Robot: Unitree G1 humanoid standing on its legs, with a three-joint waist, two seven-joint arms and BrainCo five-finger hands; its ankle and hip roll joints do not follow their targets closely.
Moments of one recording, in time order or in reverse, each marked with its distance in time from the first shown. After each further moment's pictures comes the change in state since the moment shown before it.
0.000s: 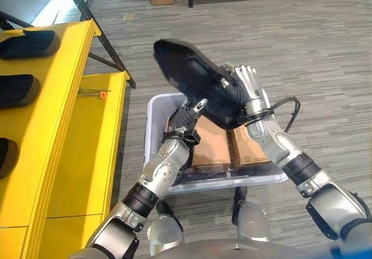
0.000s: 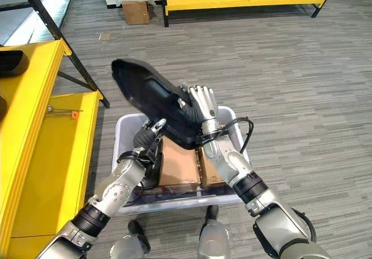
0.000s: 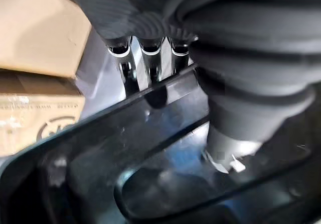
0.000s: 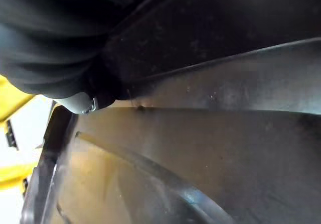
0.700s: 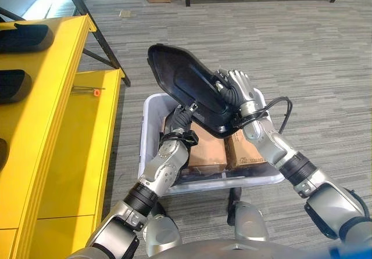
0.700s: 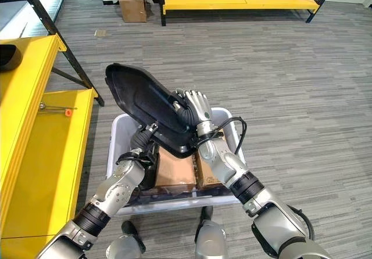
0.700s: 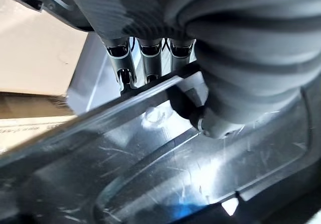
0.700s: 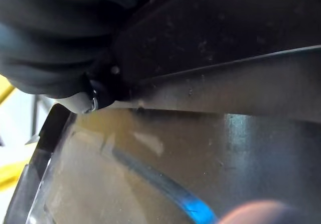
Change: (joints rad) left arm -0.004 0.003 -0.001 0.035 0.132 -0.068 0.033; right arm 0.001 0.039 0.032 0.000 0.358 0.086 0.032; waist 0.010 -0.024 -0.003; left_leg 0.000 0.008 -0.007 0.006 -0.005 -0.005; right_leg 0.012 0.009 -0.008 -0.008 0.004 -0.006
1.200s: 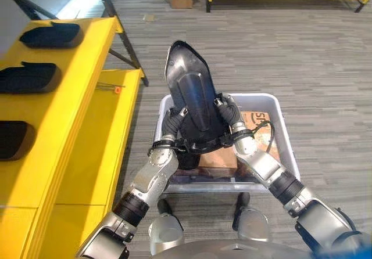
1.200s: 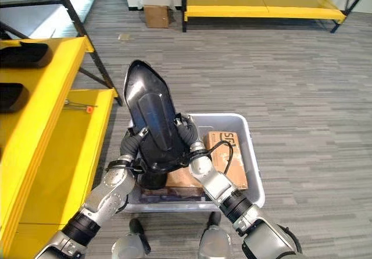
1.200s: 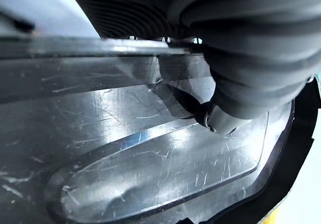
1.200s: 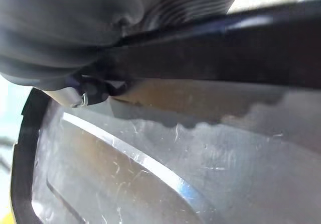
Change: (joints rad) left arm 0.122 0.075 0.054 -0.057 0.204 0.028 -0.026; right arm 0.138 0.088 0.031 0.001 0.399 0.005 0.032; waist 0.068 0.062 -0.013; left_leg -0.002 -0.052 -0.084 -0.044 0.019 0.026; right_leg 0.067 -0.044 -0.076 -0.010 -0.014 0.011
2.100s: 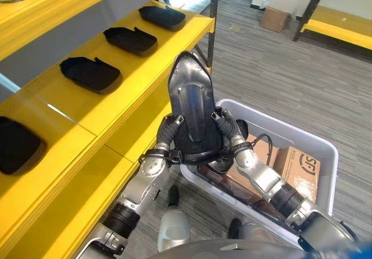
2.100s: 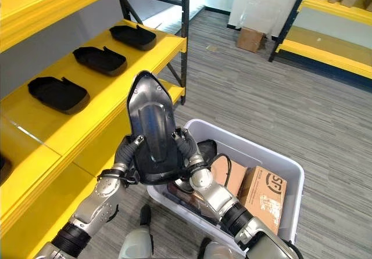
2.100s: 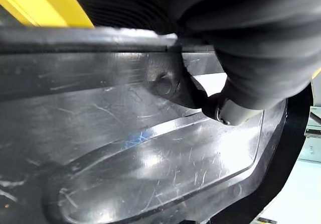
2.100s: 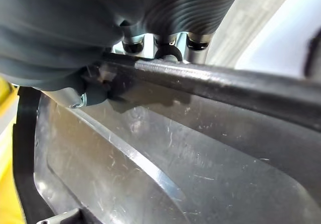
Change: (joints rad) left arm 0.101 0.046 -0.029 -0.029 0.103 0.020 -0.096; right arm 0.177 -0.018 -0.001 0.037 0.056 -0.152 0.054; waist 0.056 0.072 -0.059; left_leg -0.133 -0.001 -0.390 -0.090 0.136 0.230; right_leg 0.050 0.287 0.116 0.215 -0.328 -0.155
